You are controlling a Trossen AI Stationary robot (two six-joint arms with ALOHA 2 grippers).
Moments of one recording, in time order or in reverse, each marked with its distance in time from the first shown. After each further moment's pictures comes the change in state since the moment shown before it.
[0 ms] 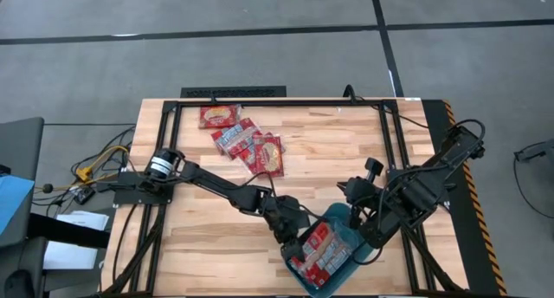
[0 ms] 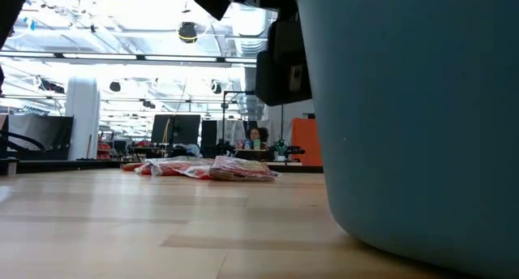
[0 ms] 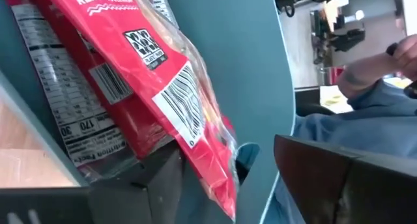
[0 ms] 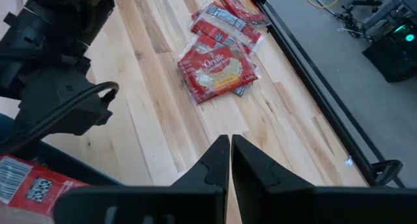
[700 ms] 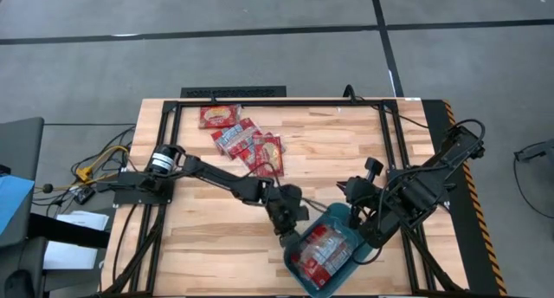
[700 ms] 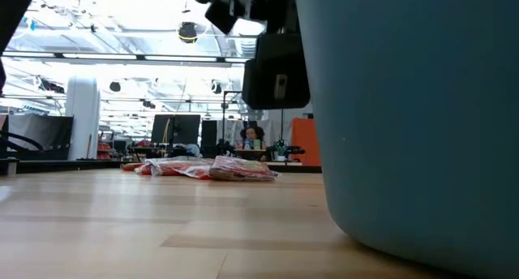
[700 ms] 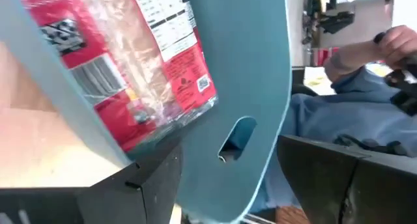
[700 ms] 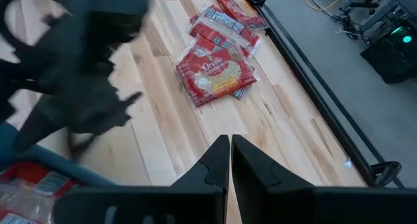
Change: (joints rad) left arm 0.074 -0.005 0.000 -0.067 0.190 -0.039; right arm -0.002 0.000 0.000 0.007 0.011 -0.001
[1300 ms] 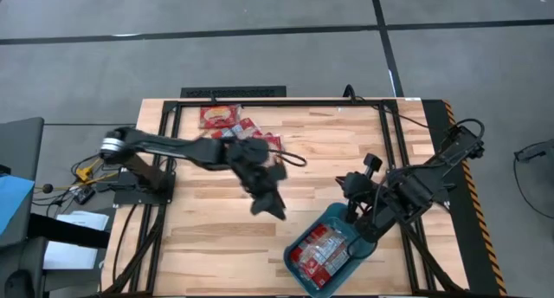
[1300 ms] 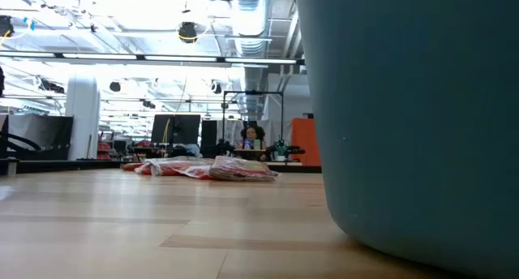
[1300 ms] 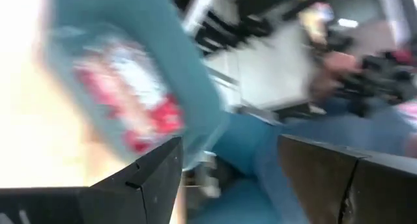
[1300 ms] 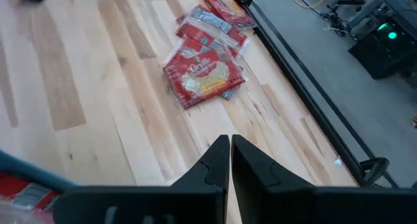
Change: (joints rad) left arm 0.105 -0.452 -0.001 -0.373 -0.149 0.260; right arm -0.043 0.000 -0.005 -0.004 0.012 -0.009
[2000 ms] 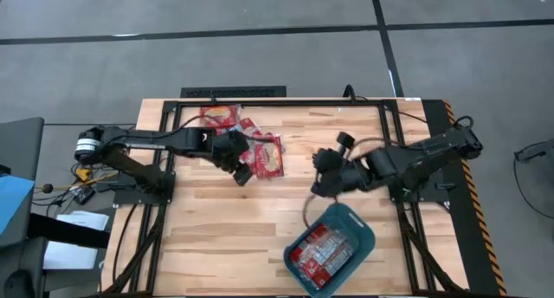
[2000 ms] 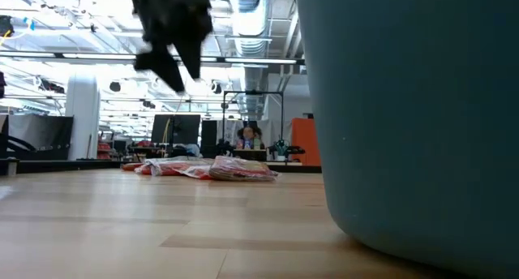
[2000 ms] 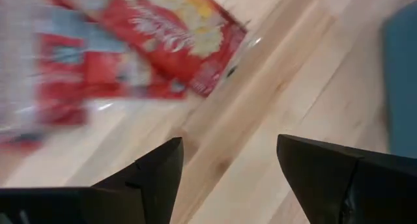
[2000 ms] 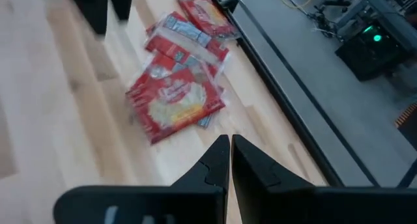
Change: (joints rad) left arm 0.203 -0.244 -0.369 -0.395 -0.570 0.088; right arm -0.345 0.000 -0.109 0.410 -0.093 -0.437
